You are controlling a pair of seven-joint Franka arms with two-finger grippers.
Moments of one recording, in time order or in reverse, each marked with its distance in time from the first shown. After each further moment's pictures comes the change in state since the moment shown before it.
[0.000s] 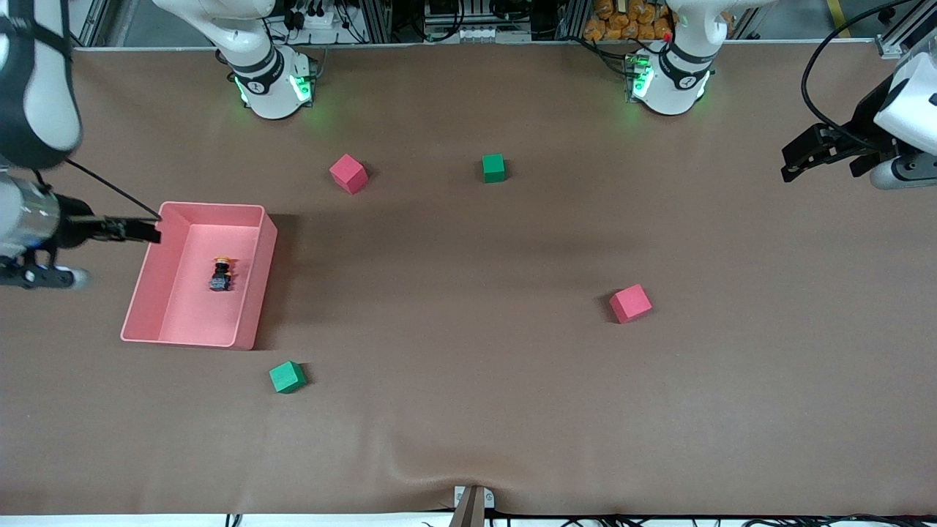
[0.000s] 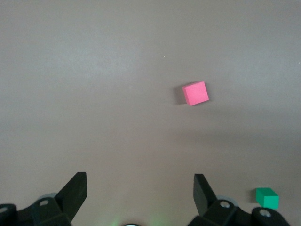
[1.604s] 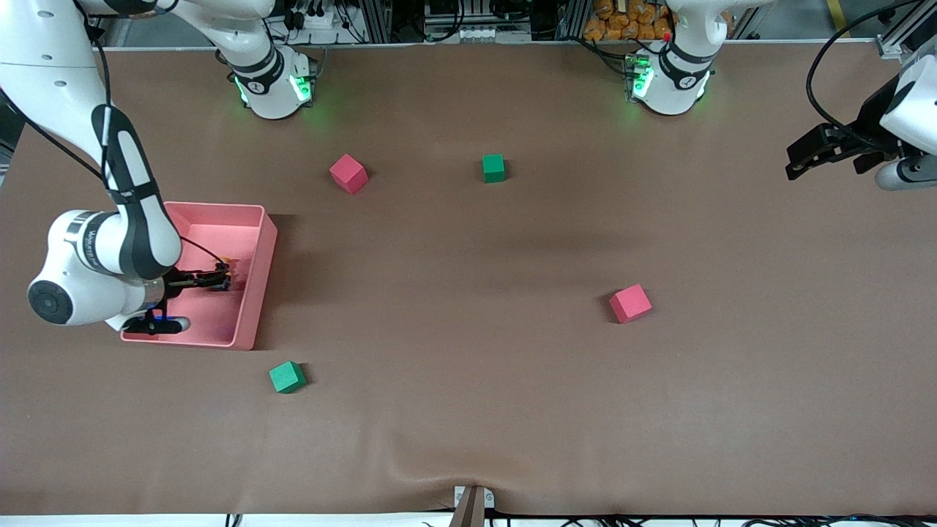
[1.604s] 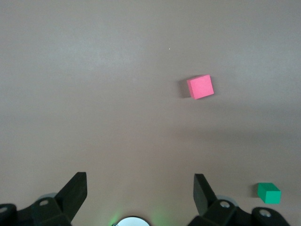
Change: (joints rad) left arm 0.015 -0.003 0.000 -0.003 0.000 -0.044 0.000; right arm -0.009 0.335 -0.034 -0.122 0.000 0.267 -0.105
